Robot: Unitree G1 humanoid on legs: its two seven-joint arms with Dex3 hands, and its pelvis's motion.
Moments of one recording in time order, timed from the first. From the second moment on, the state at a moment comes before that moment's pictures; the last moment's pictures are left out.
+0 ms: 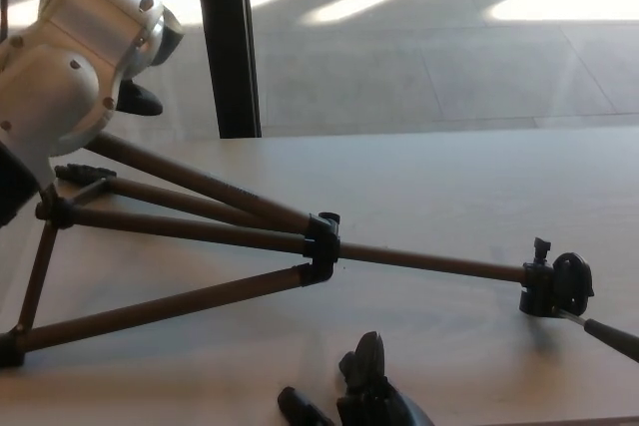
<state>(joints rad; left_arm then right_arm) -1.27 0.80 -0.84 0.32 1.07 0.18 -1.05 0.04 0.04 0.49 -0.08 1.00 0.27 -0.53</state>
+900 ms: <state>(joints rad) -1.05 0.85 -0.84 0.29 1.10 0.18 -1.00 -0.13 0.04 0.53 -0.01 1.03 0.31 -0.57</state>
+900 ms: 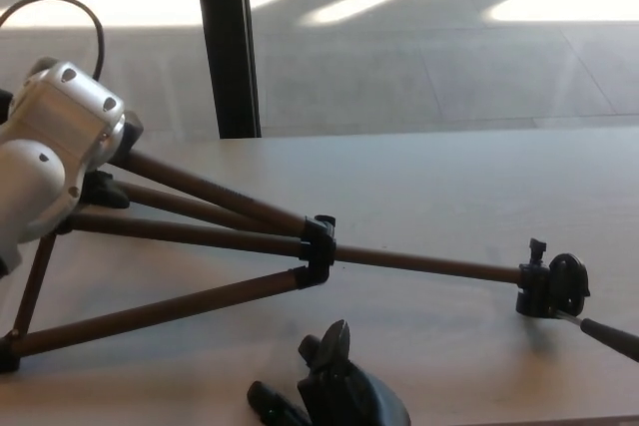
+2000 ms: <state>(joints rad) -1.05 0.76 -0.90 0.55 1.15 0.18 -0.46 -0.20 0.05 0.54 -0.02 1.03 0.36 -0.66</state>
